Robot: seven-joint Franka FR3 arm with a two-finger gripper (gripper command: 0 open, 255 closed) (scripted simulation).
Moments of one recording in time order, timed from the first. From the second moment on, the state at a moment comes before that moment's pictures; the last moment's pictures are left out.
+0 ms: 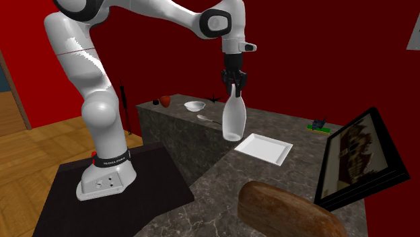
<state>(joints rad) -0.06 -0.19 -0.18 -2.09 -0.01 1.97 -0.36</state>
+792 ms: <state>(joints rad) -0.06 -0.20 -0.18 -1.93 -0.01 1.80 -0.35</state>
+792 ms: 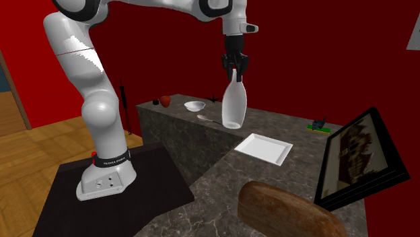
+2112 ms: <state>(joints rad) -0.06 -0.13 -0.18 -1.59 0.00 1.53 -0.36</state>
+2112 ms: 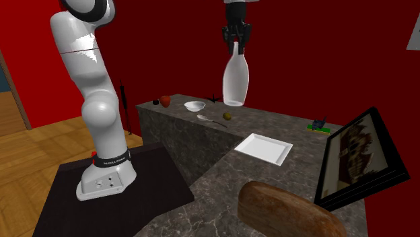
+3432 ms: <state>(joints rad) -0.21 -0.46 -0.41 -1.85 -0.13 1.48 -0.71</state>
